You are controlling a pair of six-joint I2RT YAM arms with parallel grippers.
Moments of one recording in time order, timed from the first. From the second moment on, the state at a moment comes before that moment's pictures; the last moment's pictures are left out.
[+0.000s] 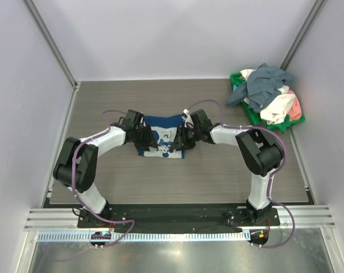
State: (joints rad) left arm -0.38 1.69 0.98 -0.32 0.27 -0.65; right arm 0.53 1.92 1.07 -0.01 -0.54 0.57
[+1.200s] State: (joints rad) left arm -0.04 1.55 0.83 -0.13 0.25 -0.57; right arm 0.55 1.22 0.90 -0.48 -0.36 0.44
